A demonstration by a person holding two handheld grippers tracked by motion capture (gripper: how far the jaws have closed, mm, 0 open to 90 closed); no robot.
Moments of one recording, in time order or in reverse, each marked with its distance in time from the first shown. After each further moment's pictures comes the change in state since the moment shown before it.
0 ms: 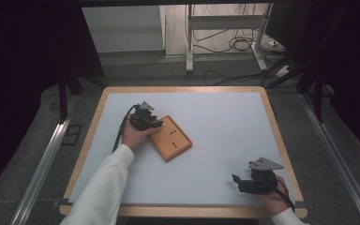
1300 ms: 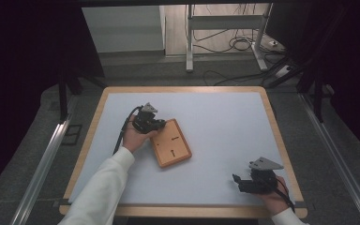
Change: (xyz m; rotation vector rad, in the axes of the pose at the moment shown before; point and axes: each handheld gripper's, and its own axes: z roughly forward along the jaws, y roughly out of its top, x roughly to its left) left arm -0.030 0.007 -0.019 -0.029 -0.079 0.040; right arm -0.001 -0.001 0.001 0.011 -0.015 0.006
